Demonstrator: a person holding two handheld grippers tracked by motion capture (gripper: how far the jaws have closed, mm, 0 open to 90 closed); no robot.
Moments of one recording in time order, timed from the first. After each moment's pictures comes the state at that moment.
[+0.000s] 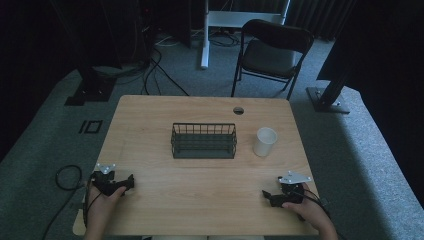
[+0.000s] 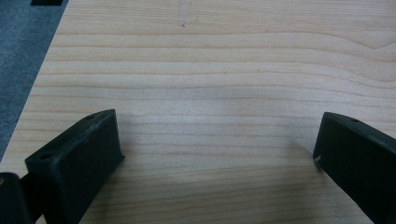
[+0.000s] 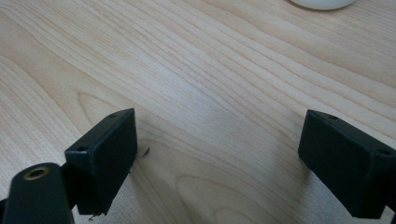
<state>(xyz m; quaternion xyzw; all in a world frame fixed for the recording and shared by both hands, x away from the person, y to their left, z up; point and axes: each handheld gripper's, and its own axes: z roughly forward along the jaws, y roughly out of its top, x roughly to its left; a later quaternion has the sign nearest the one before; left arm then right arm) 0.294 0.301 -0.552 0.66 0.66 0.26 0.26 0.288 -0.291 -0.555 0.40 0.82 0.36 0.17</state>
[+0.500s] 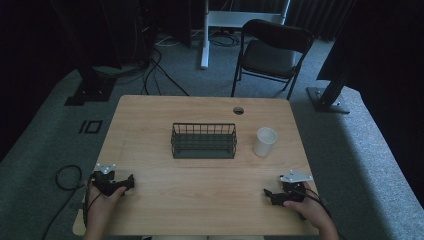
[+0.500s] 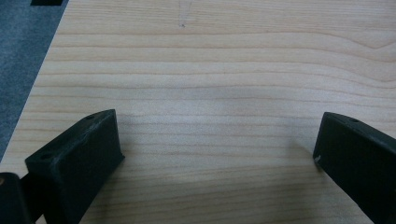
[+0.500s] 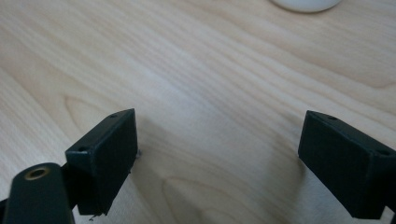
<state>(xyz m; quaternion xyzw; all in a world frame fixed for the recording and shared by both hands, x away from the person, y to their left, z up) 0.294 0.301 -0.552 0.66 0.66 0.26 0.26 0.291 -0.295 -0.551 0.41 0.82 0.35 0.18</state>
